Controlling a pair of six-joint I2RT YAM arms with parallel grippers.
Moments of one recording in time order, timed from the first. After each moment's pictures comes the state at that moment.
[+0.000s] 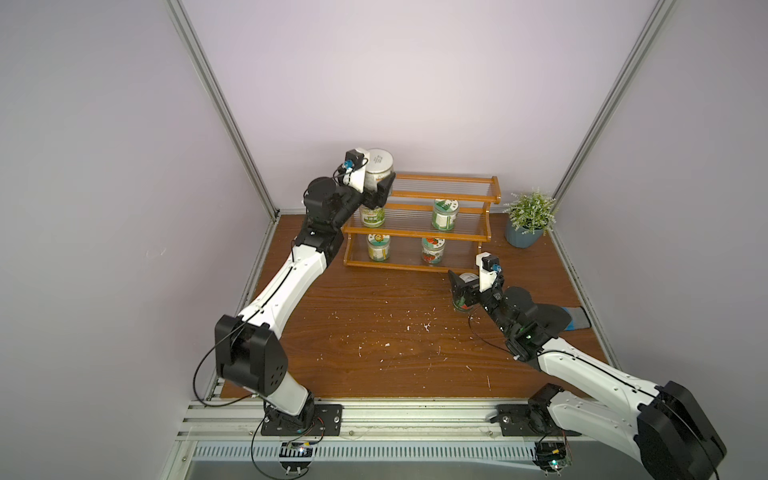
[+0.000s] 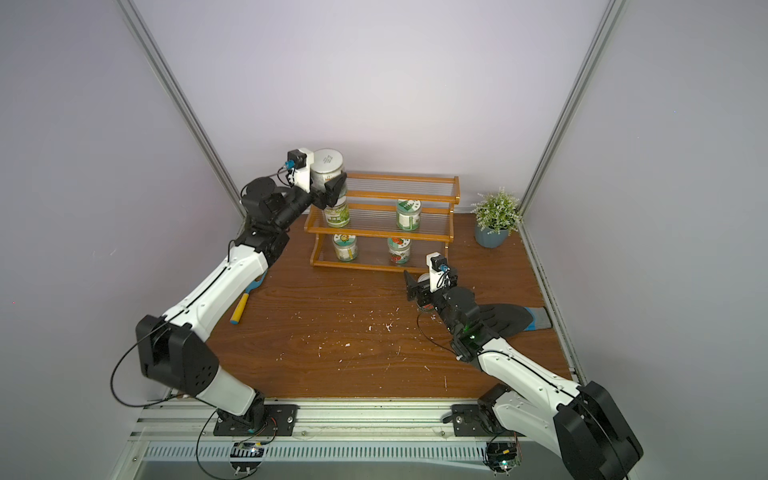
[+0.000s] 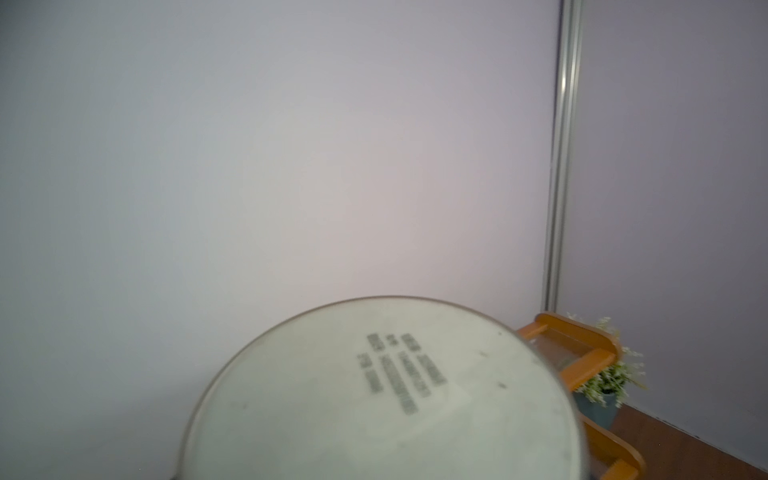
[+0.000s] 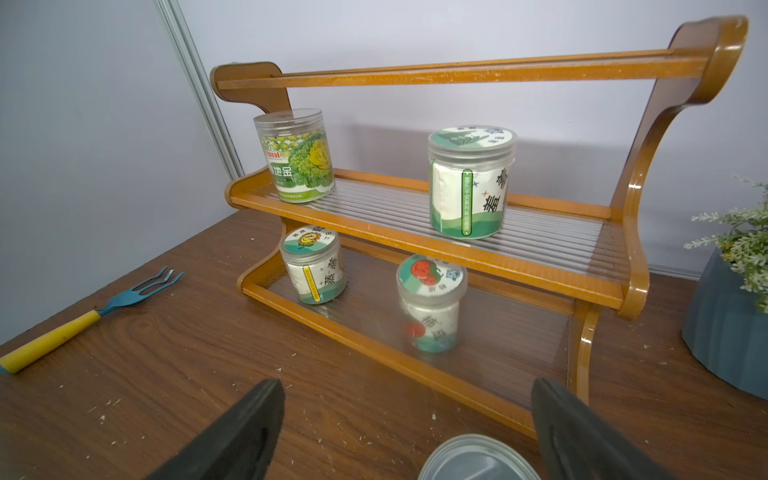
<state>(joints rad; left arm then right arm) -0.33 1.50 1.38 0.32 0.28 0.08 0.60 1.04 0.45 0.53 0.17 0.11</state>
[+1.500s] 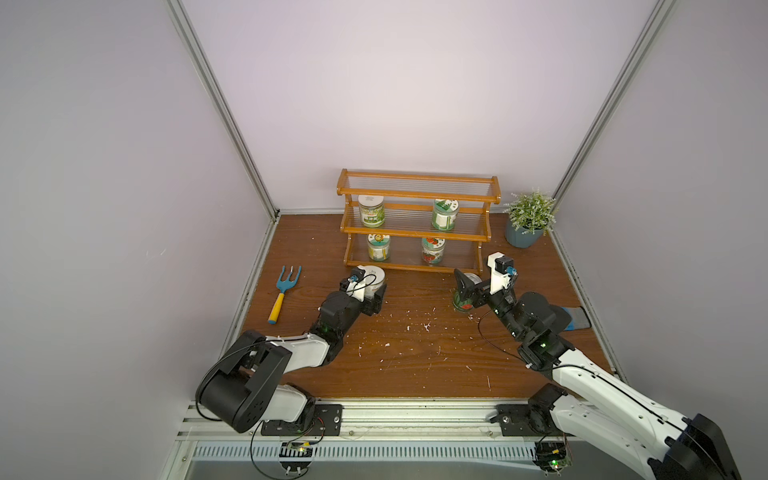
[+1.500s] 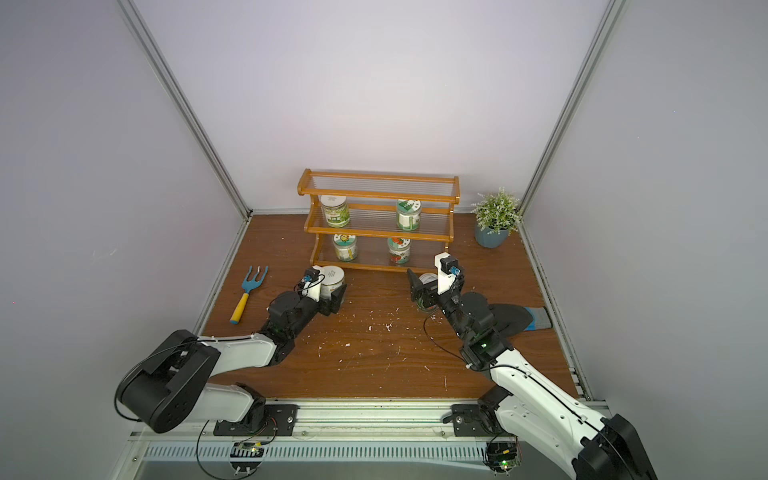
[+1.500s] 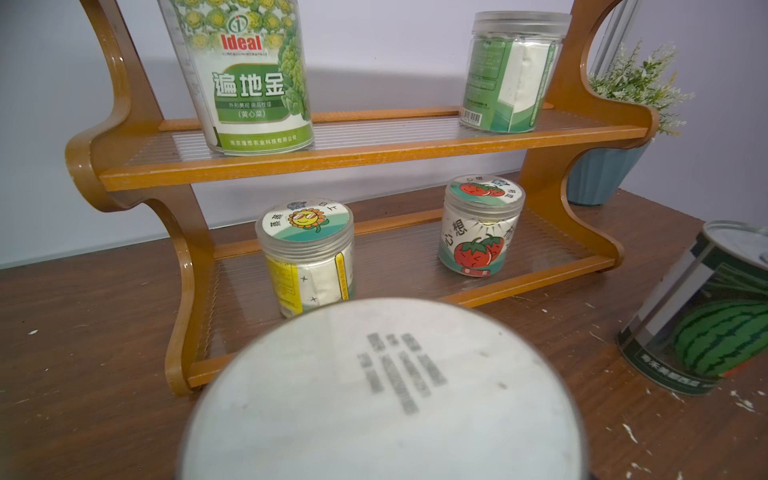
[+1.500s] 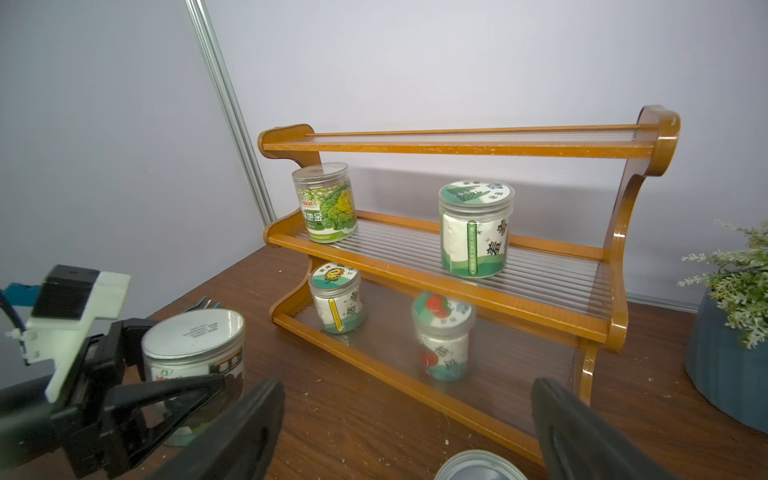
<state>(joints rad) -0.47 1.43 0.29 0.97 -0.02 -0.01 0.60 0.87 0.45 0.44 0.13 0.12</state>
